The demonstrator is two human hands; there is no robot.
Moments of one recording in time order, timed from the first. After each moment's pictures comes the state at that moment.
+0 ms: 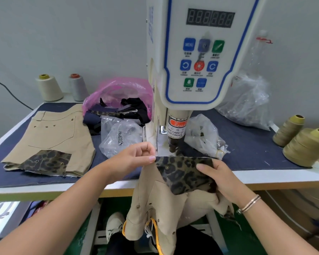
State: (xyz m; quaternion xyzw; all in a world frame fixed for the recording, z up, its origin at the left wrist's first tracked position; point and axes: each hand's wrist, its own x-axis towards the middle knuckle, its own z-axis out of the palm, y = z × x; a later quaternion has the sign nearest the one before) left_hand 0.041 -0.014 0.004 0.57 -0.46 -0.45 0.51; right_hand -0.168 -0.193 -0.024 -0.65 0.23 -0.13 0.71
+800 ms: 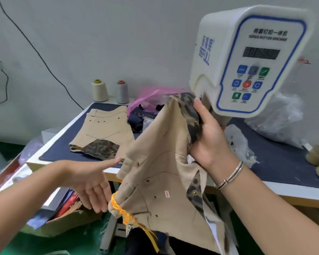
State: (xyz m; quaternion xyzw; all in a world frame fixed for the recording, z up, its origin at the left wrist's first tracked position) left_hand 0.107 0.164 0.034 0.70 -0.24 -0.65 0.16; right_hand -0.068 -0.060 0.110 -0.39 0.02 -0.16 0.91
